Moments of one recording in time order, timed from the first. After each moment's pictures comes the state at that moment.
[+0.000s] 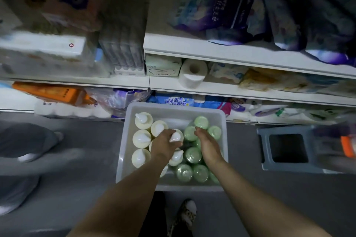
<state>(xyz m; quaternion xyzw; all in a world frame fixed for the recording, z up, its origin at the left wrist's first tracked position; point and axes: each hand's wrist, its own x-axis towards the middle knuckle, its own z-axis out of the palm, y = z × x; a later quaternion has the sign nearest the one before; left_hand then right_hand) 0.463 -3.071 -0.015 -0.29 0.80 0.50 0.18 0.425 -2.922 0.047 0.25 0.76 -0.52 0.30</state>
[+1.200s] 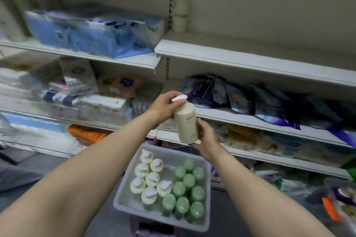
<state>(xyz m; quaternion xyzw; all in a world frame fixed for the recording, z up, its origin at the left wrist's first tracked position) 0.437 -3.064 0.323 -0.09 0.77 0.62 -0.08 0.407 -2.893 0.257 0.08 0.59 -0.74 0.30</state>
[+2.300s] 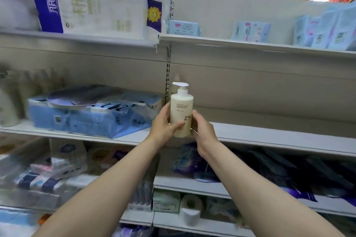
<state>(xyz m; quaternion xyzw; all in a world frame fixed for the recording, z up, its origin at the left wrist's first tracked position) 0.334 -3.132 0.453 0.00 0.76 0.59 -0.25 0.288 -3.002 0.453 -0.07 0.62 -0.78 0.11</state>
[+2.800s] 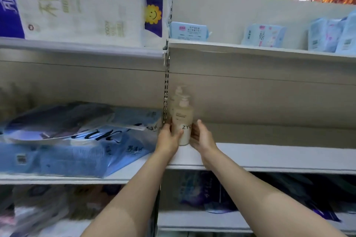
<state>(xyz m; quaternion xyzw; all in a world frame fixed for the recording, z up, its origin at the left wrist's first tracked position) 0.209 -3.193 0.435 -0.10 0.77 0.60 -0.18 0.179 -3.077 0.440 -0.03 0.65 -0.75 0.07</state>
